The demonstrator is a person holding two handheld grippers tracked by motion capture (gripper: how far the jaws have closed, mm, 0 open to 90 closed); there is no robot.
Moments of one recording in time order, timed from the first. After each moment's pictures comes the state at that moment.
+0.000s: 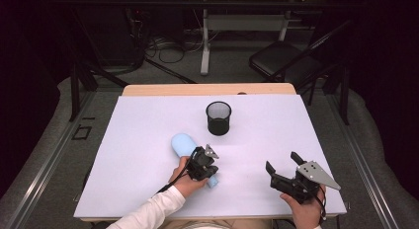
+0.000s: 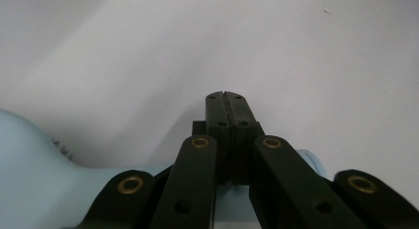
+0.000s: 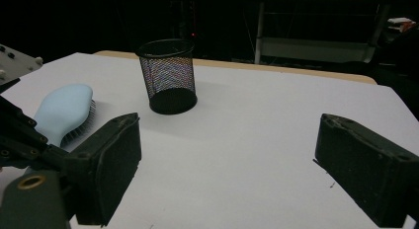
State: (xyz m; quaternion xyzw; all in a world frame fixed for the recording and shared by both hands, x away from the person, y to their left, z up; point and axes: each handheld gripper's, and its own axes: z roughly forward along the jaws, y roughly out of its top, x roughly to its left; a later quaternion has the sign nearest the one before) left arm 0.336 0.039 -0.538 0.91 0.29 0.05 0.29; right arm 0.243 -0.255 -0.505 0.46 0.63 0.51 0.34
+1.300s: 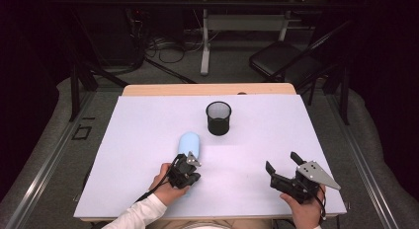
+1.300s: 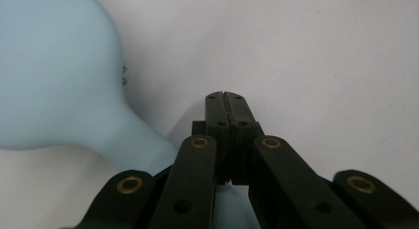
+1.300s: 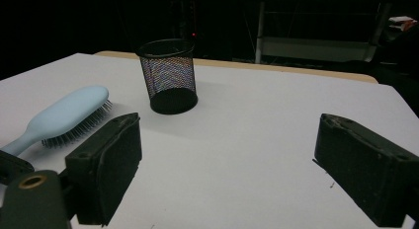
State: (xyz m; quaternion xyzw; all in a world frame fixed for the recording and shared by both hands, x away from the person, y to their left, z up) left arm 0.319 0.090 -0.540 0.92 0.30 0.06 0.26; right arm 0.244 -0.255 -0.505 0.46 0.63 0.51 0.34
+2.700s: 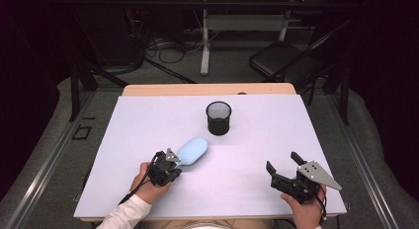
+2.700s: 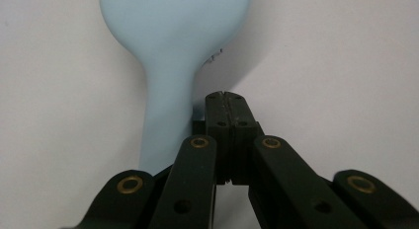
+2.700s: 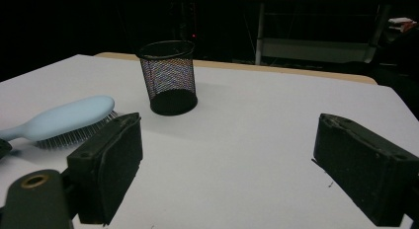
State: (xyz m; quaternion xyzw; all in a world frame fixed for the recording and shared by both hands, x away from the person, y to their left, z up) left arm 0.322 0.139 -0.536 0.90 0.35 0.10 0.25; right arm 0.243 -0.256 -0.504 0.46 0.63 0.52 0.34
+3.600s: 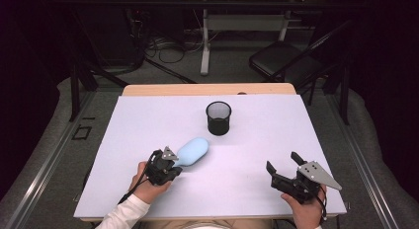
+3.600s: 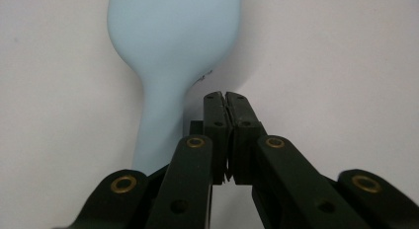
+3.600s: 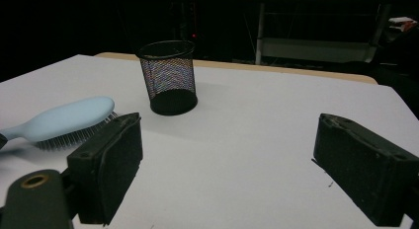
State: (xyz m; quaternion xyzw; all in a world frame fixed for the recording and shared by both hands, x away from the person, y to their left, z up) left arm 0.320 0.143 -0.525 0.89 0.35 0.09 0.28; right arm 0.243 -0.257 -0.504 0.46 0.63 0.52 0.34
